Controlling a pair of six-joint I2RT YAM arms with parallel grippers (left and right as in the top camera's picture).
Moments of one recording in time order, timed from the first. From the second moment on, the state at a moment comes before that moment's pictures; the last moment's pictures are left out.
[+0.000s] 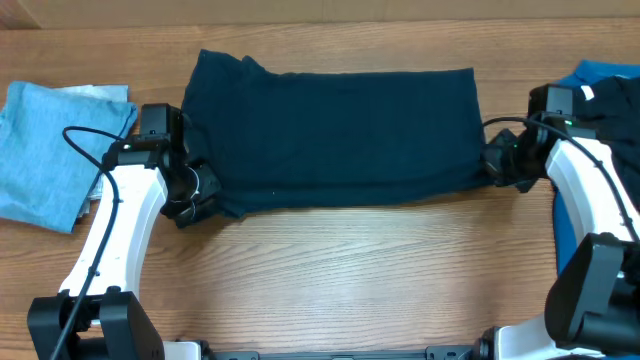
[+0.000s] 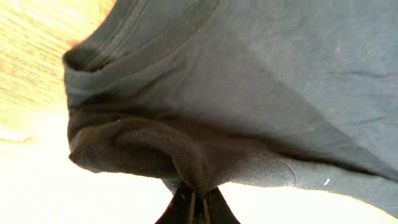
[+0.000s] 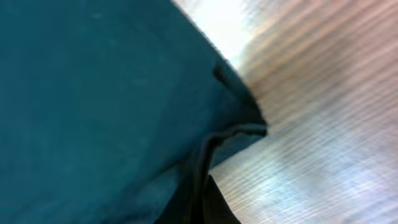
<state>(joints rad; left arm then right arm) 0.04 1.56 1.14 -0.98 0.12 -0.52 -0.17 1.70 1.22 -0.84 -0.14 0.58</state>
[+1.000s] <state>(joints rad) 0.04 1.77 1.15 -0.59 0.00 -0.52 -0.14 1.79 1.22 -0.56 -0.04 0.62</state>
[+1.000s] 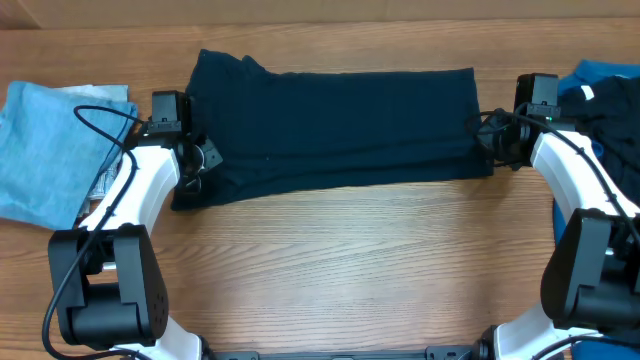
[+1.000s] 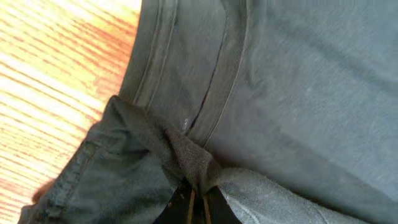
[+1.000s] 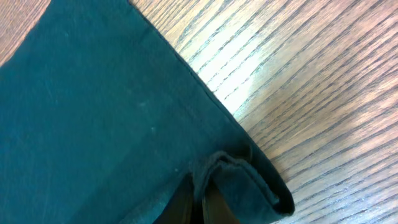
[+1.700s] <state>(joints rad) 0.00 1.77 1.49 -0.90 0.08 -0.32 -0.14 1.80 1.24 -0.56 -0.09 0.39</state>
